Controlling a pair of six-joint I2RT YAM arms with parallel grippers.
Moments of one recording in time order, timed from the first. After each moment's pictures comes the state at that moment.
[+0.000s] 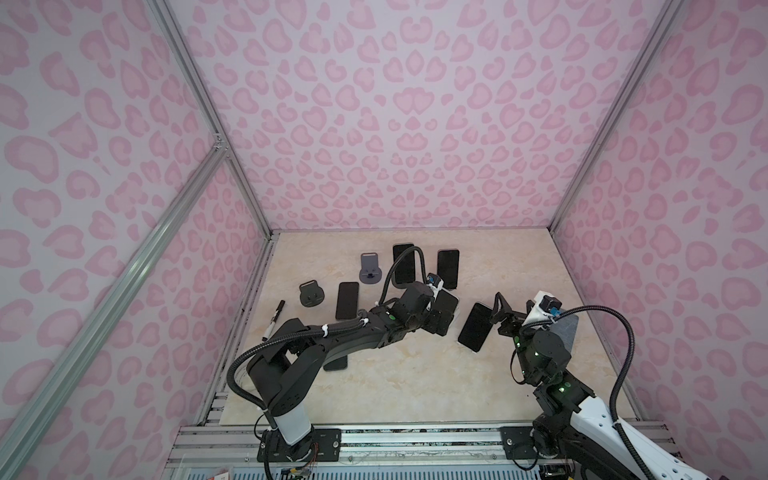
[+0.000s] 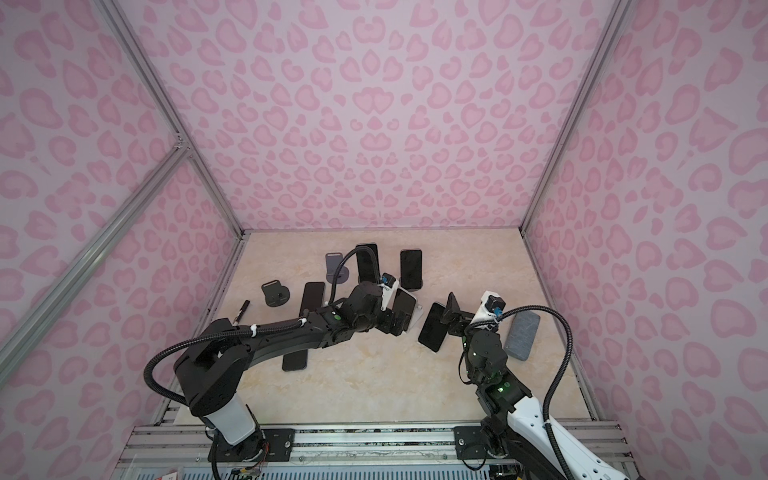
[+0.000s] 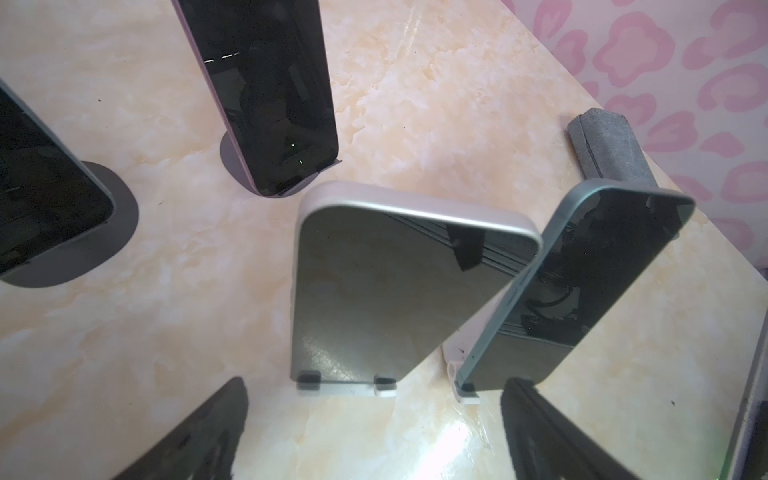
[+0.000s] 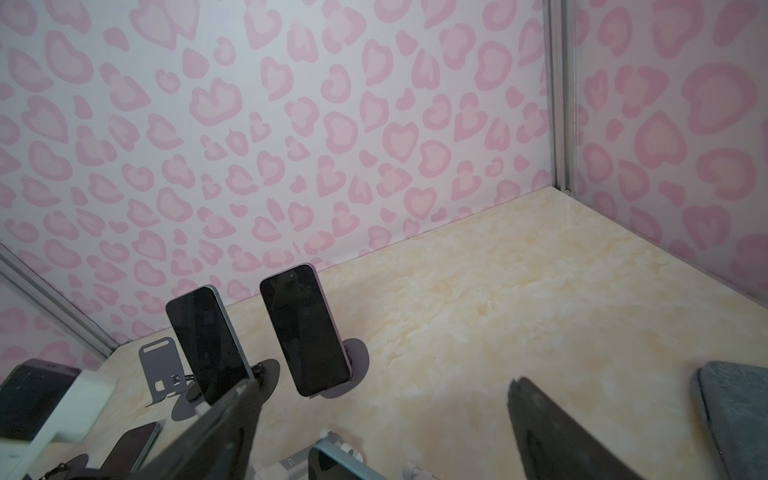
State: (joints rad) left arm -0.88 1.74 1.08 -0.01 0.00 -0.33; right arm 0.55 0.64 0.27 0.29 0.57 0.41
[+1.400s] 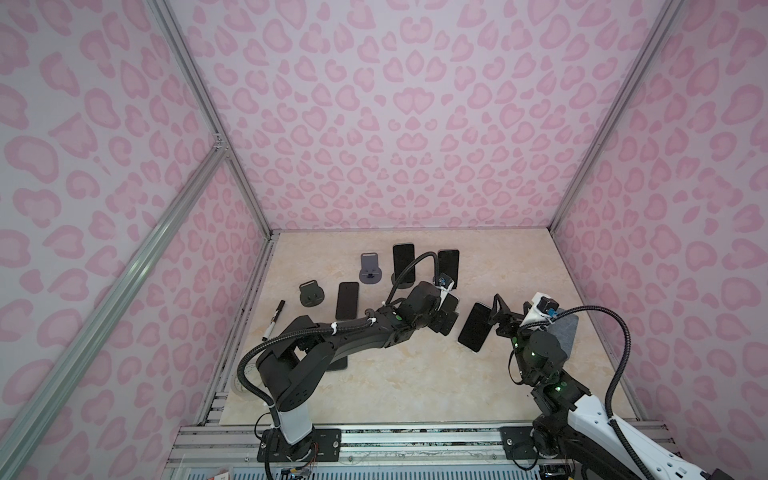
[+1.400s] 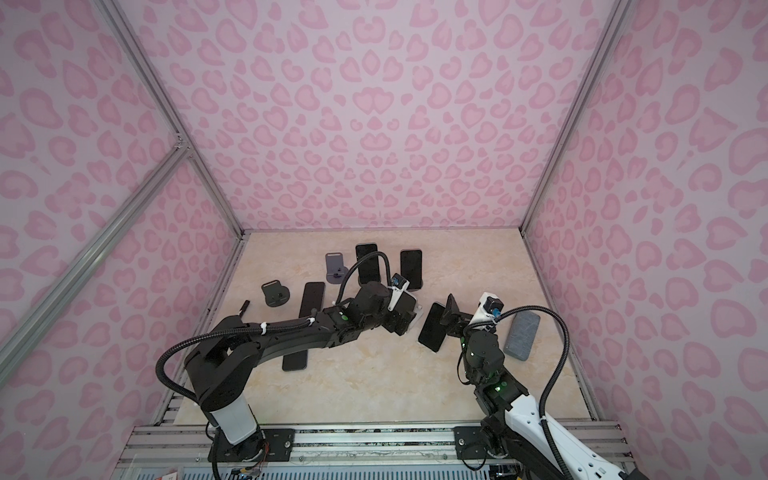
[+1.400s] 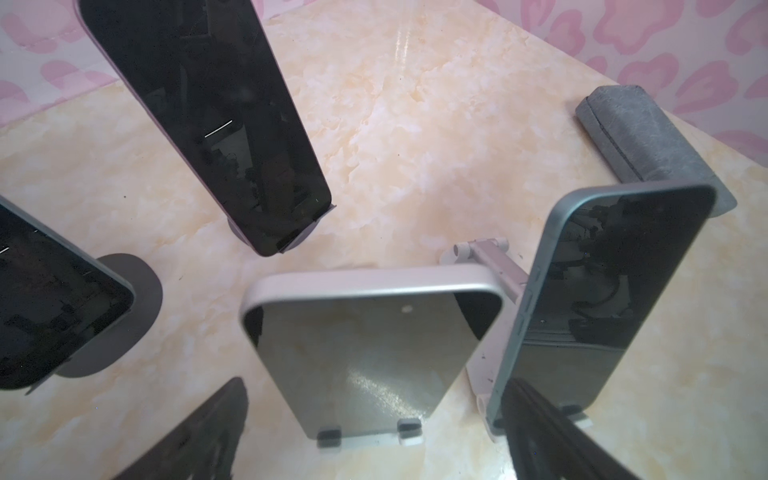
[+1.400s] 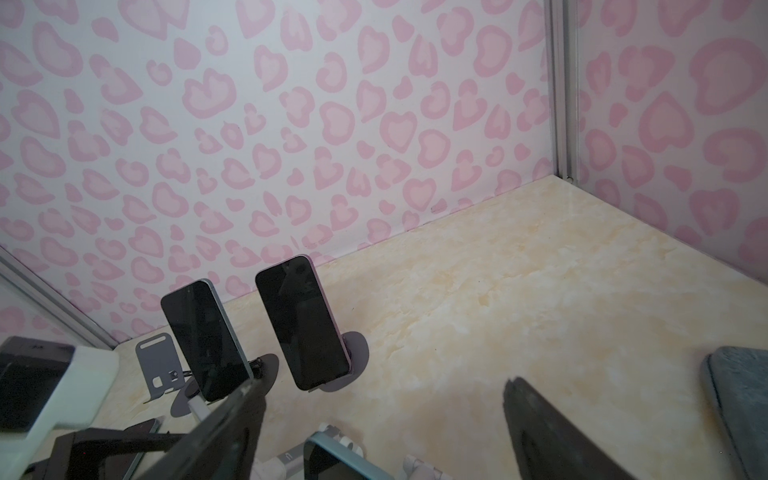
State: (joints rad) left arm -0.90 1.78 1.11 0.06 -0.07 -0.13; right arm 0.55 0.66 0.24 0.33 0.57 0.43
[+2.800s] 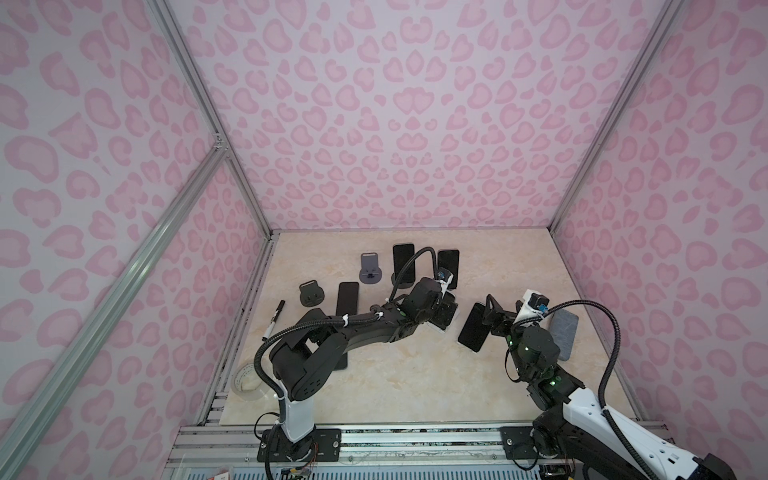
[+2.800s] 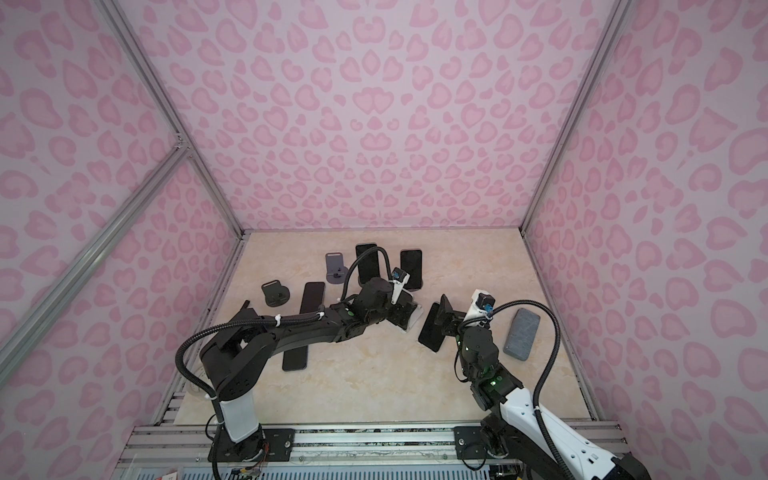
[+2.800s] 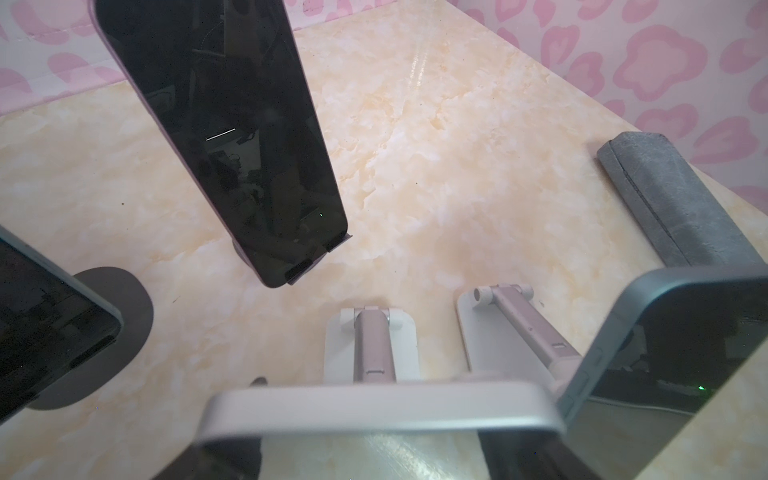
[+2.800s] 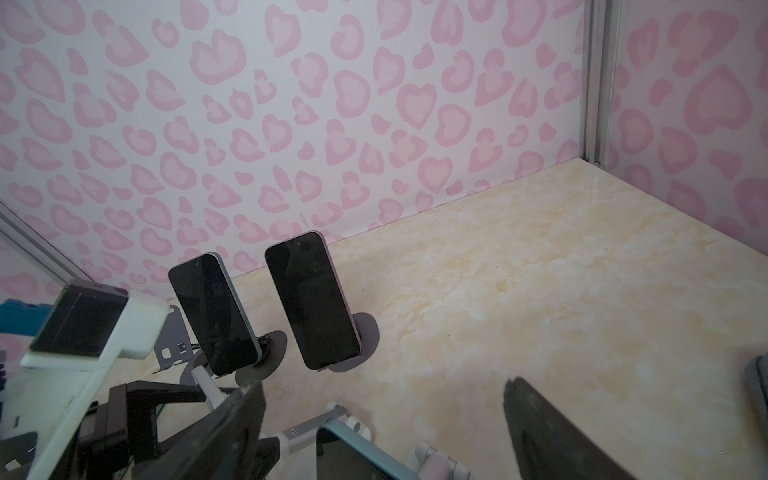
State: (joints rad) left arm -0.87 1.87 1.16 0.14 -0.07 -0.19; right arm 0.55 0.75 0.26 0.36 0.52 0.43
